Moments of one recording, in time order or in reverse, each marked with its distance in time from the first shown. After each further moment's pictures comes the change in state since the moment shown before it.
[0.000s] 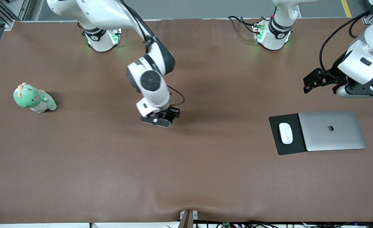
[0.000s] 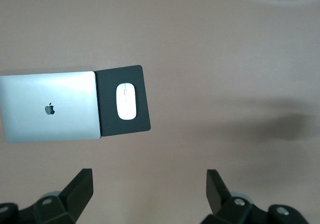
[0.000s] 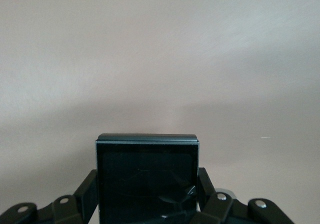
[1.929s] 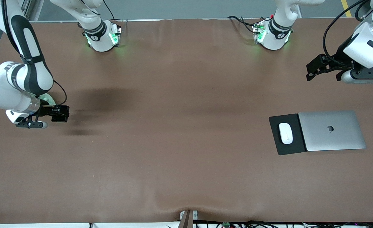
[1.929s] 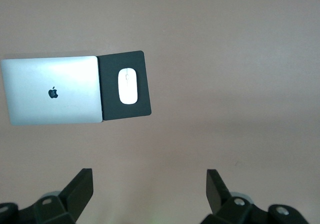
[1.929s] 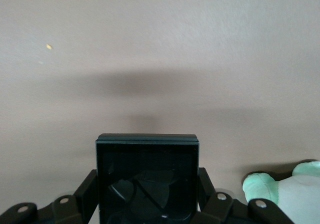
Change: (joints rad) left arm -0.237 -0.046 0.260 -0.003 -0.031 -0.073 0.000; right arm -0.828 -0.245 -0.006 -0.539 -0.005 0.170 -1.065
